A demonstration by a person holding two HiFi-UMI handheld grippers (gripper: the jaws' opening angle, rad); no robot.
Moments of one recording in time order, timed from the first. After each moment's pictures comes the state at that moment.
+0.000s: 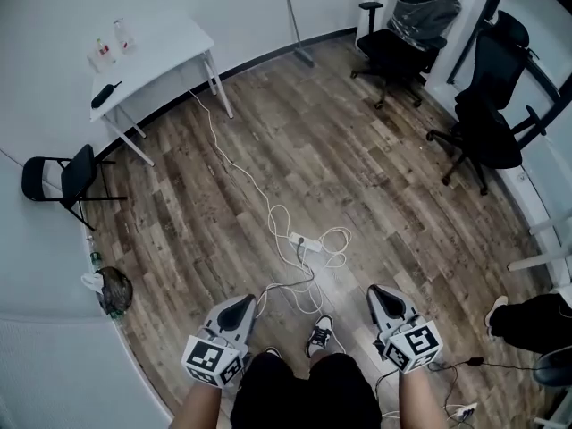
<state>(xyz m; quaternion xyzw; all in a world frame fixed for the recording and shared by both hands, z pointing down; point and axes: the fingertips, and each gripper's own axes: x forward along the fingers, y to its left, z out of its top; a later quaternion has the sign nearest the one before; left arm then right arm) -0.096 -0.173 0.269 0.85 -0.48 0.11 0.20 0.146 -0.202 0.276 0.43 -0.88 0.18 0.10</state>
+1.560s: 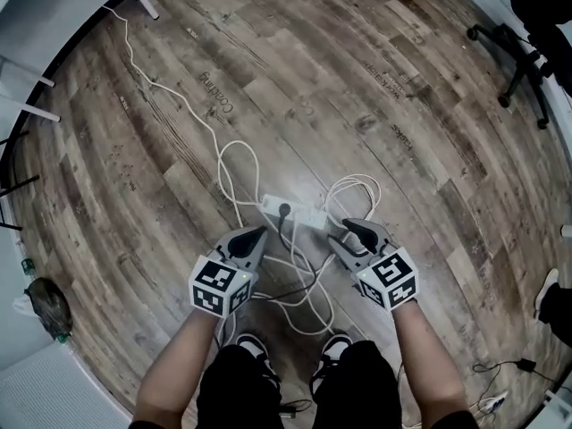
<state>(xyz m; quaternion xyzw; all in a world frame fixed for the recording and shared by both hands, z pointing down) -0.043 -0.446 1.017 0.86 -0.36 0.22 0.28 0.090 -0.440 1.018 0.34 -0.88 0.23 0.25</state>
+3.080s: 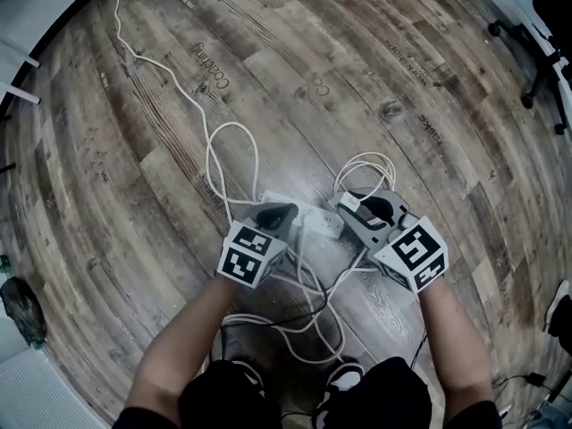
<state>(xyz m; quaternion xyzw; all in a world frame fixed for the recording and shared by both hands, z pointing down) -0.011 -0.489 1.214 0.86 -0.32 0.28 0.27 0.063 -0.502 1.116 0.28 -0.91 0.12 0.28</state>
